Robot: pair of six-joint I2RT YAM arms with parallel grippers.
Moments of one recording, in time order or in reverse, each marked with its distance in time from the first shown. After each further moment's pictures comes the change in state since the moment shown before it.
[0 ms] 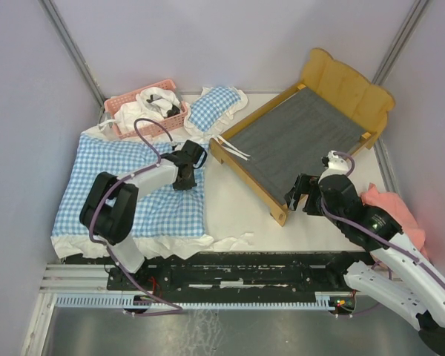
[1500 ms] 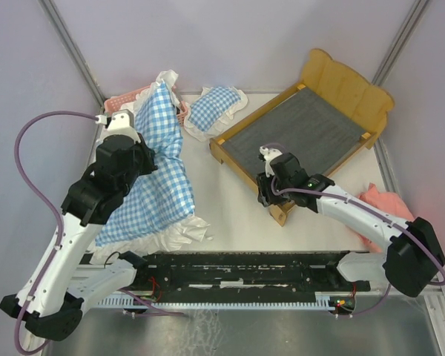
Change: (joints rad) left arm 0.002 -0.821 0.202 -0.235 -0.024 0.134; right arm 0.001 0.561 0.006 0.337 -0.299 -0.373
